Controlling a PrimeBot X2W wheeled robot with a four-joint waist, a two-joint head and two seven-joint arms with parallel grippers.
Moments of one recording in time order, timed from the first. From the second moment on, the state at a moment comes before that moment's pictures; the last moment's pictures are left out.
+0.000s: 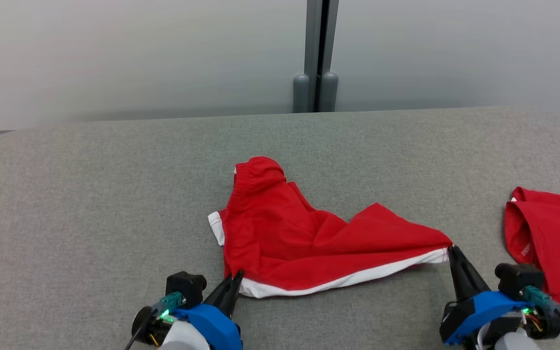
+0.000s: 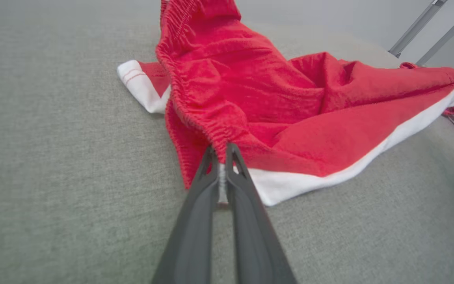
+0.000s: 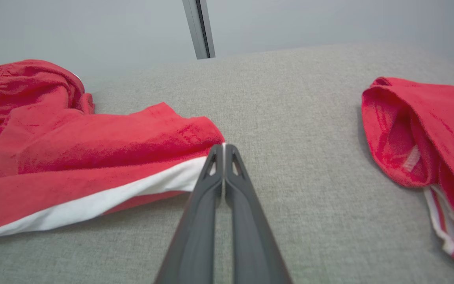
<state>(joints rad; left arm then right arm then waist) -0.35 0.13 -0.73 0.84 -0.67 -0.13 -0.25 -0.22 -0.10 0.01 0.66 0.22 0.13 -0.26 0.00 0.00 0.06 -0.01</state>
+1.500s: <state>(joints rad) -0.49 0.10 -0.39 0.69 -0.52 -0.09 -0.26 -0.43 -0.21 0.21 0.52 0.31 0.13 -0.26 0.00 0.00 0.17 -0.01</state>
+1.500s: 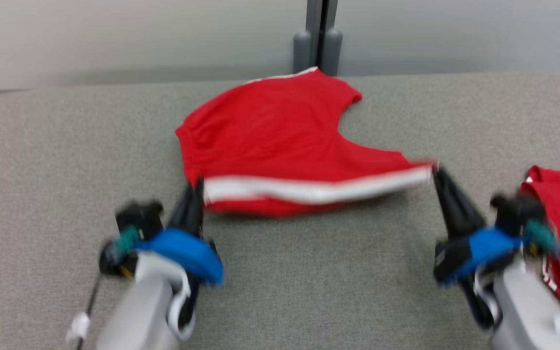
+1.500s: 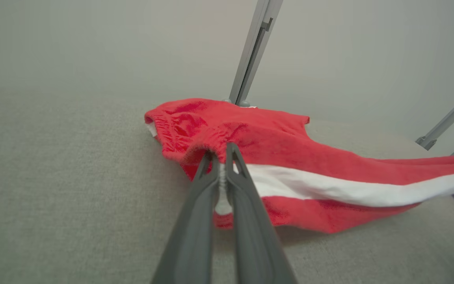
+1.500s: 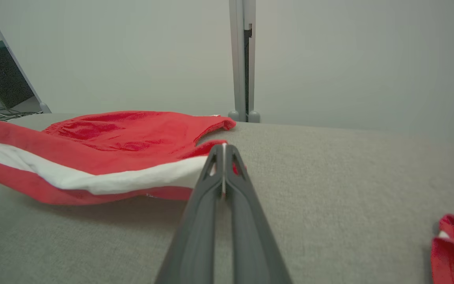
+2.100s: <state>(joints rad) 0.02 0.05 -0.28 0.57 -0.44 -0.12 -0.26 0.06 -0.19 0.16 0.39 0.35 0.13 -0.26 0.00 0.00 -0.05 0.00</state>
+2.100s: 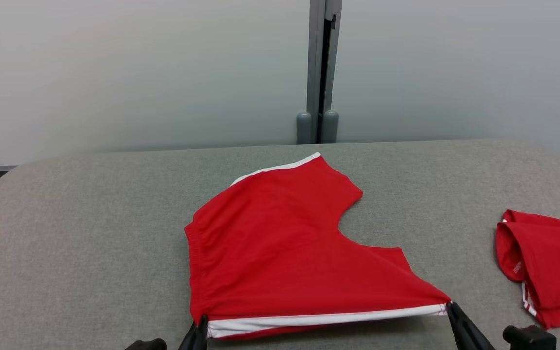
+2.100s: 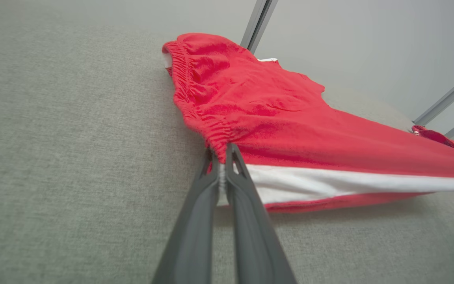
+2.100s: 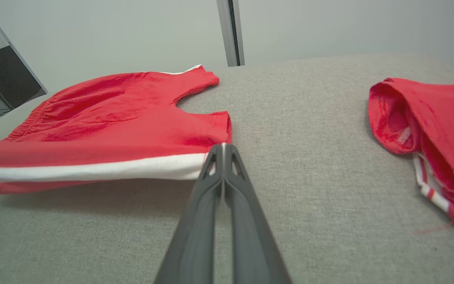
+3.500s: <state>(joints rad) -0.68 0.05 -0.56 0.51 -0.75 0.18 -0.26 -1.07 -0.33 0.28 0.92 0.21 0.13 -0.26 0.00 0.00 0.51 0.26</state>
